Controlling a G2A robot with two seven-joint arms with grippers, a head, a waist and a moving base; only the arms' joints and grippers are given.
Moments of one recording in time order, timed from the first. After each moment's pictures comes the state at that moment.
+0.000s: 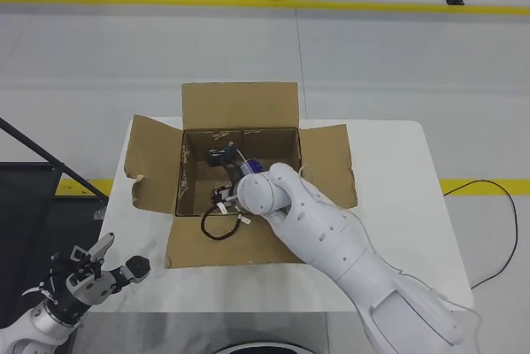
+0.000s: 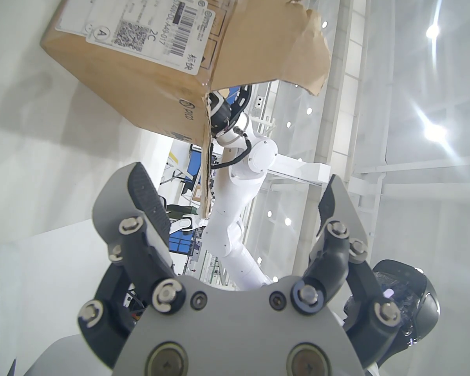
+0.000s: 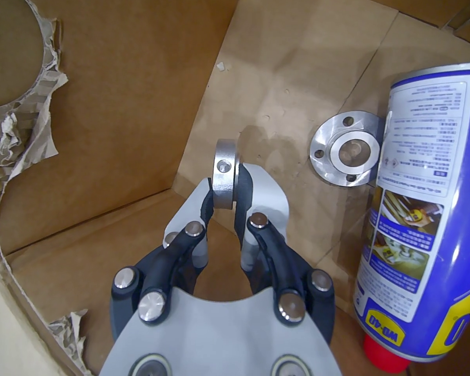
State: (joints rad) left arm 2.06 -1.14 -2.02 -1.98 -0.82 0.02 -0.87; right arm -0.48 -1.68 0.64 -0.97 -0.59 0.21 0.93
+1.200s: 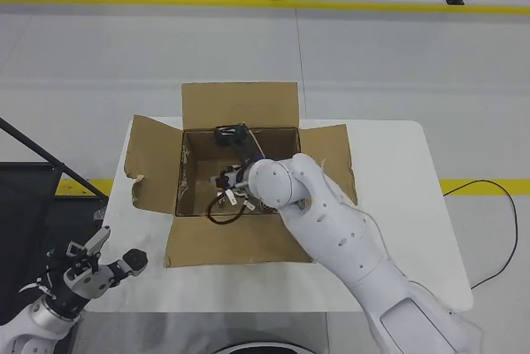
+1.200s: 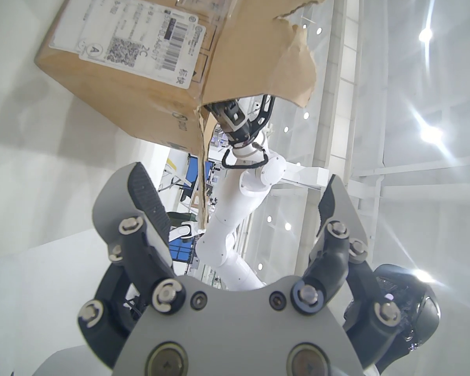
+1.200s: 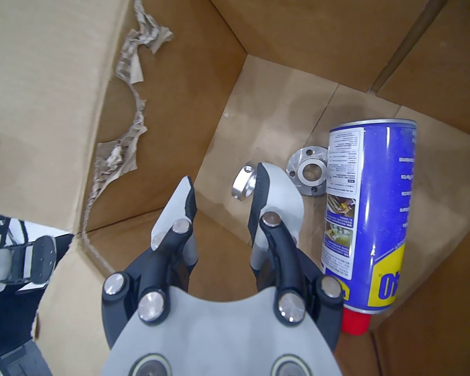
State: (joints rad) left arm 2.03 -1.15 -2.03 -1.99 -0.82 0.01 -0.81; right arm -0.57 -1.62 0.83 -1.24 -0.73 0.23 1.00
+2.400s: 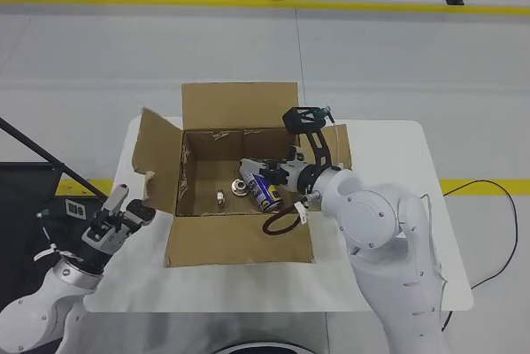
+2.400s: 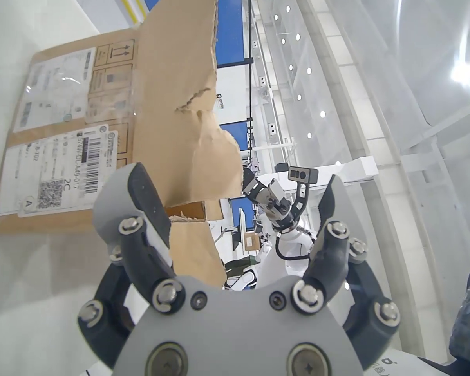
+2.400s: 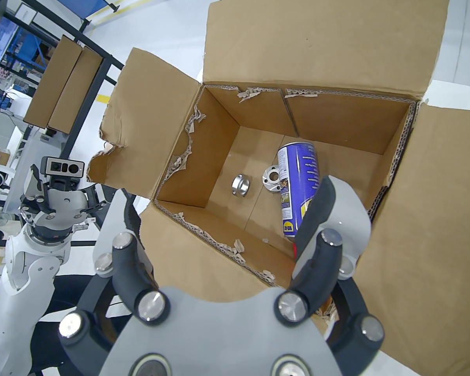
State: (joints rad) left arm 1.83 -1.16 -1.87 -2.08 -0.45 -0.15 -0.49; right arm -0.90 -1.51 1.17 -1.91 -0.89 0.24 1.12
